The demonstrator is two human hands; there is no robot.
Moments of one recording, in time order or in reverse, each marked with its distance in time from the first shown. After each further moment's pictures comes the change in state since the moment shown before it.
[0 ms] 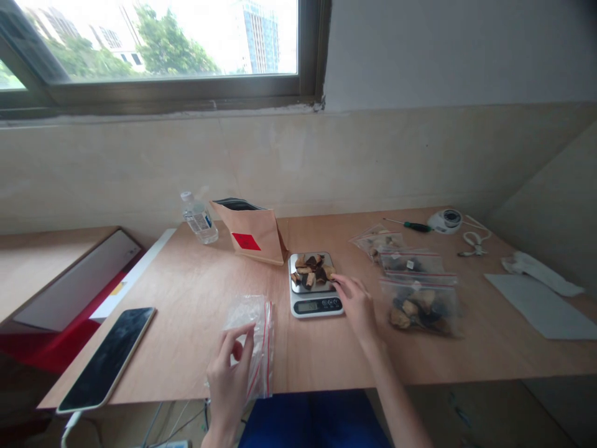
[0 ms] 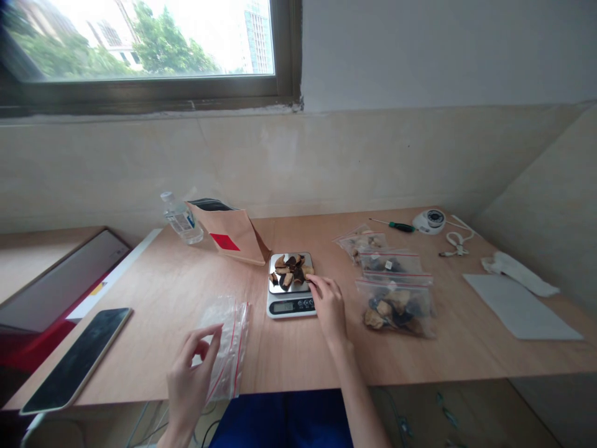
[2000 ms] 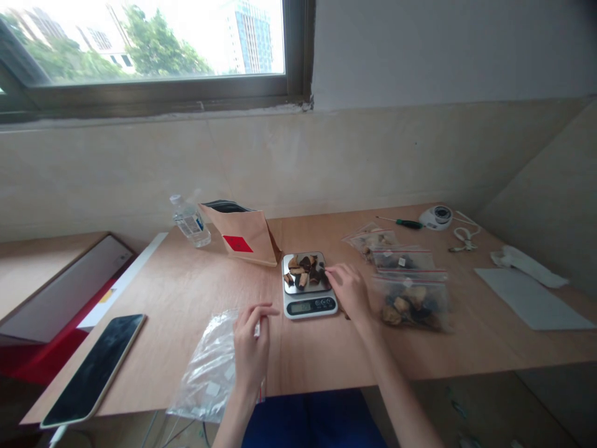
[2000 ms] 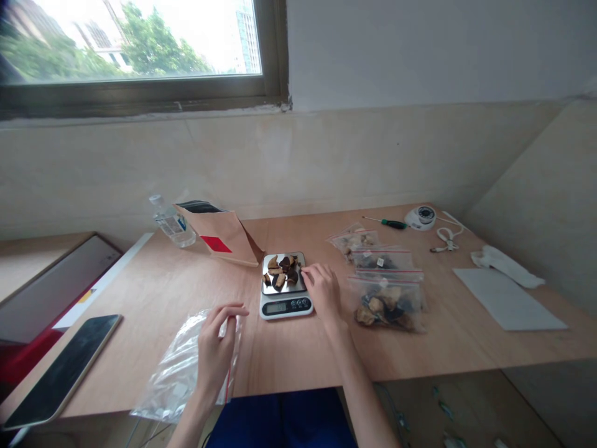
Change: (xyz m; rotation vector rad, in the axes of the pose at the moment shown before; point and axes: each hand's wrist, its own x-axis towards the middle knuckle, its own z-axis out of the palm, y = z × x) left_hand 0.031 0.039 0.037 -0.096 -0.156 0.039; right_hand 0.030 0.005 -0.005 -0.103 -0.050 -0.120
